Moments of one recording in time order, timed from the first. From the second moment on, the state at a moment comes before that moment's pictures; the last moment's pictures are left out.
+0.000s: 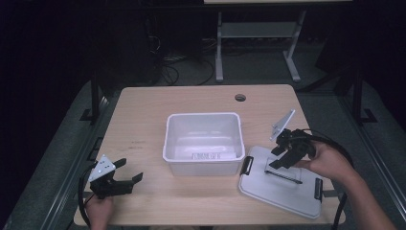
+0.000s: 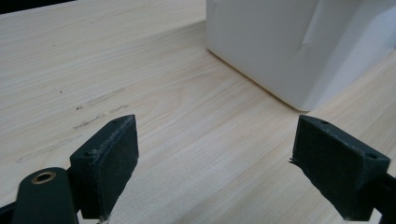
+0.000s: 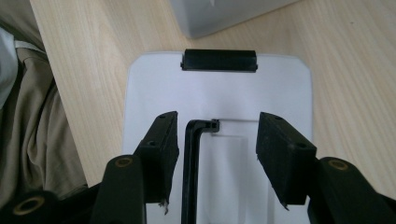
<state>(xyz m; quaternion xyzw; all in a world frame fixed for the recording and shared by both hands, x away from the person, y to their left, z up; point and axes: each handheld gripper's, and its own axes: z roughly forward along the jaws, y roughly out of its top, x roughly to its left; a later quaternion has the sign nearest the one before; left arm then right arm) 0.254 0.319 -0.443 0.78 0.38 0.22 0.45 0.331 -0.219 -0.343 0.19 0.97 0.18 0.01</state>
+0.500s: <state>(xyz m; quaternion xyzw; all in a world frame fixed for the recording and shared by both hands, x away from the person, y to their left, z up) 0.254 0.319 -0.443 0.78 0.38 0.22 0.45 0.322 -0.234 -0.359 0.20 0.96 0.18 0.01</state>
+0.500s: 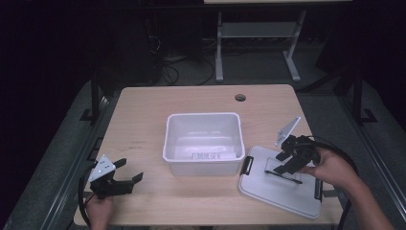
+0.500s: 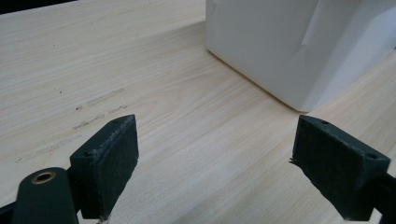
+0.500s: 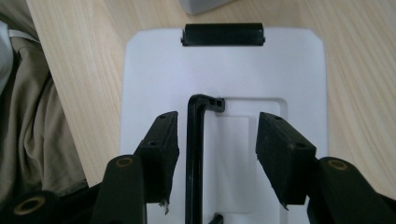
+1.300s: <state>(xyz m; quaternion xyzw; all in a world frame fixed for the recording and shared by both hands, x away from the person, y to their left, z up) 0.254 0.318 -0.443 0.78 0.38 0.22 0.45 0.314 -0.245 -0.387 0.21 0.96 0.18 -0.01</state>
